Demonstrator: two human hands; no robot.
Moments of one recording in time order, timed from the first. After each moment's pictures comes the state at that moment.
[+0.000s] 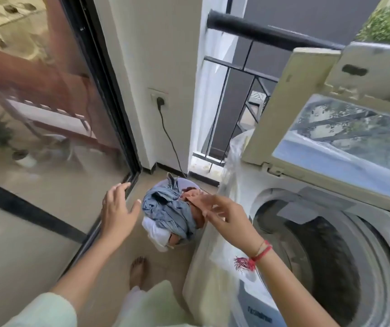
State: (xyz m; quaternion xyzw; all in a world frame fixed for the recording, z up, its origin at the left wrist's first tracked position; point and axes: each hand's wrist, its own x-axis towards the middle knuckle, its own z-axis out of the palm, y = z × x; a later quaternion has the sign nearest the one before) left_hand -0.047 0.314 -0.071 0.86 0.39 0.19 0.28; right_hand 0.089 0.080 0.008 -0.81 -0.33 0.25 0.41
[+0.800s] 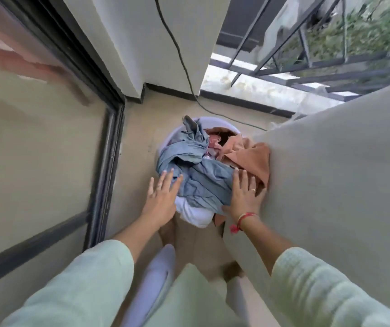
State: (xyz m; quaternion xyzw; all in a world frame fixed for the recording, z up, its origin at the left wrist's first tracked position) left_hand 0.054 0.478 -0.401 0.95 0.07 -0.28 0.15; right_hand 0.145 0.274 -0.383 -0.92 -0.08 0.36 -0.11
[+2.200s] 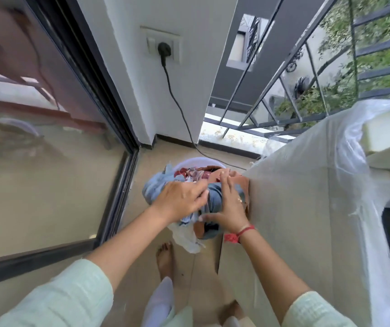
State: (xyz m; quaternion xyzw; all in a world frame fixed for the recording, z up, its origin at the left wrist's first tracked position) left_hand 0.092 0.459 -0.181 0.96 -0.08 0.11 0.25; right_hand 0.144 0.291 -0.220 -0.90 -0.15 0.30 0.29
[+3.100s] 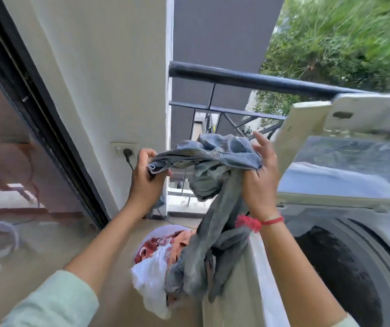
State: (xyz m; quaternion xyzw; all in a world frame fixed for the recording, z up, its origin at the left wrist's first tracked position) left_hand 0.152 0.427 0.045 0.78 0.07 0.25 0.56; right_hand 0.174 0.212 0.119 -0.79 -0.06 -0.19 0.58
